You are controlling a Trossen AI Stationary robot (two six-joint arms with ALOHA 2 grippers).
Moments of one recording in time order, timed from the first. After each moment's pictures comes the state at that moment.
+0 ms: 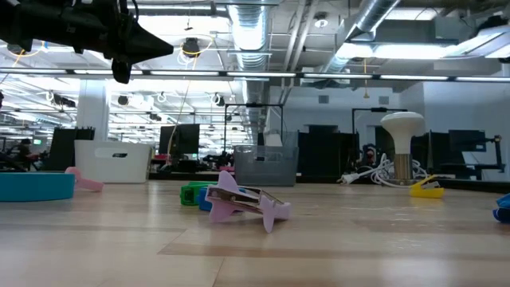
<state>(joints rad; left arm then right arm) 0.03 0.62 0.27 0.32 -0.34 -0.27 0.83 1.07 0.89 -0.86 0.23 1.52</state>
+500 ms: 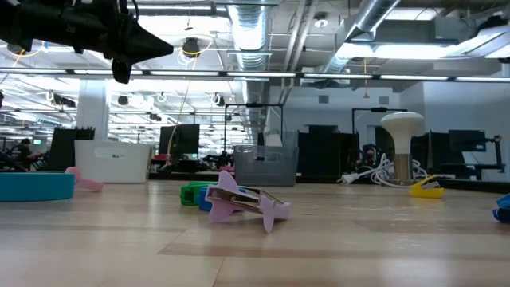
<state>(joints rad) 0.03 0.62 0.27 0.32 -0.34 -0.27 1.03 1.26 0.89 -0.87 0.15 1.75</state>
